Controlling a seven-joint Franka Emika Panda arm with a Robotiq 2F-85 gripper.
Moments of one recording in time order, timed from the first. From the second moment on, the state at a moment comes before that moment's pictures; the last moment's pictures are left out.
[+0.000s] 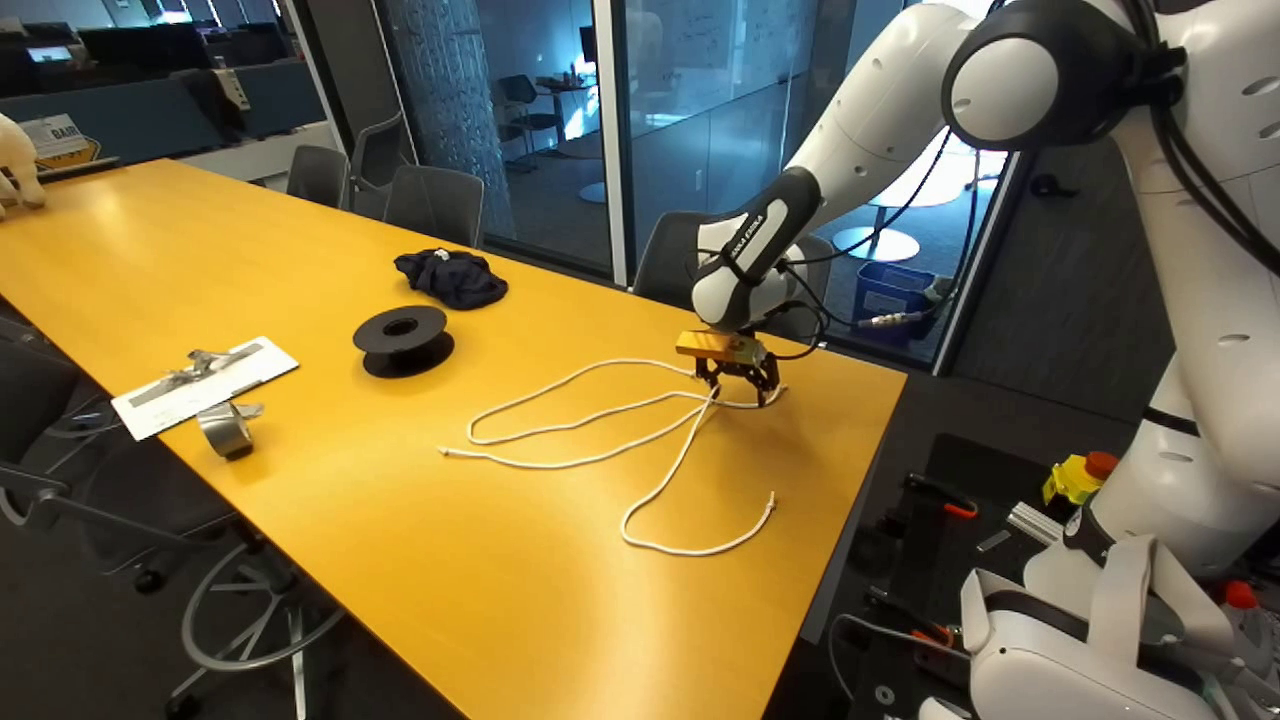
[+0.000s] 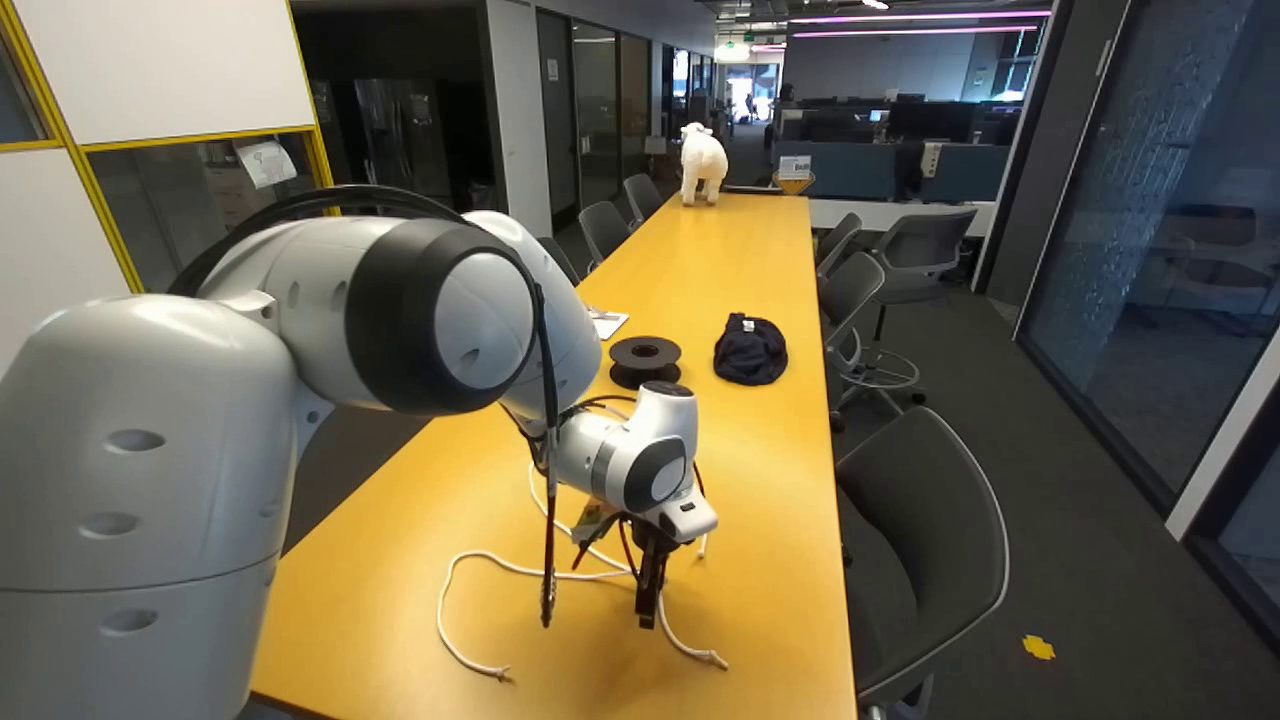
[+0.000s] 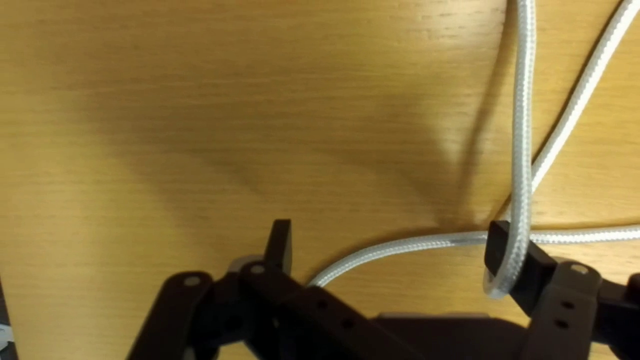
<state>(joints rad) 0.02 0.58 -0.23 -2.05 0.12 2.46 1.17</state>
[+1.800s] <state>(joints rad) -0.01 0.56 -0.15 -2.02 0.13 1.97 1.08</state>
